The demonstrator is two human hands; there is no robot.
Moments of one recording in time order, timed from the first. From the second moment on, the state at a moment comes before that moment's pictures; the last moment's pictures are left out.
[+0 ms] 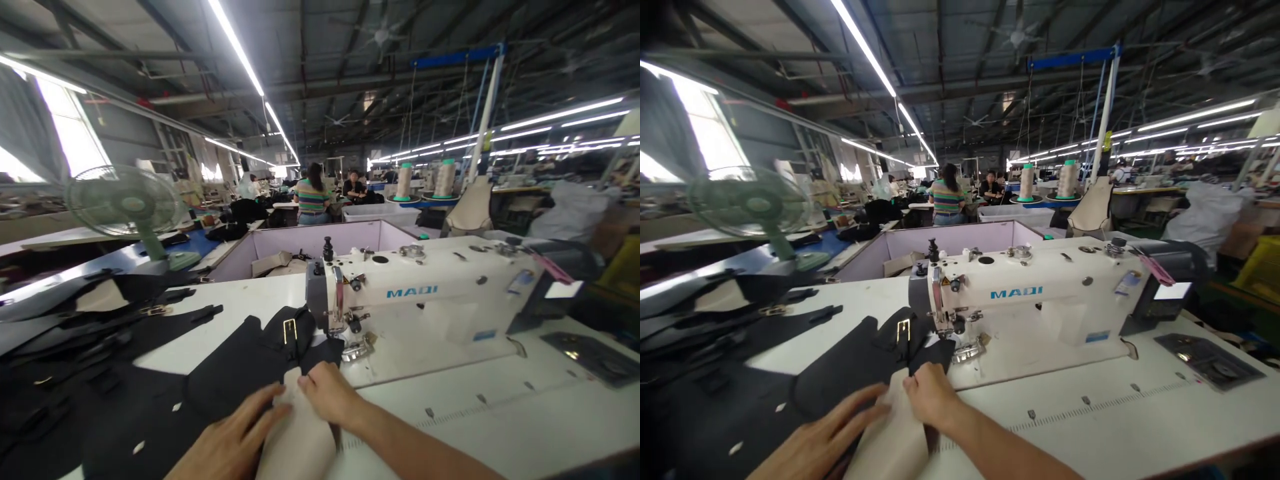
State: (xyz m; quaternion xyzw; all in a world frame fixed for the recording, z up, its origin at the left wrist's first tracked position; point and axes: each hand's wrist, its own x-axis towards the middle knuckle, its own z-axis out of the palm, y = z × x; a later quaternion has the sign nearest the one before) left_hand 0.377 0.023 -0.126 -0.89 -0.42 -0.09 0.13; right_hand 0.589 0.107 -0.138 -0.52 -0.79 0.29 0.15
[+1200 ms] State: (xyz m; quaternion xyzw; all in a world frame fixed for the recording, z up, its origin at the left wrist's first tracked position) left_hand 0.411 0.116 -0.124 -0.94 -0.33 -0.08 0.09; right_hand 0.639 0.088 -0.145 -0.53 -0.73 0.41 0.14
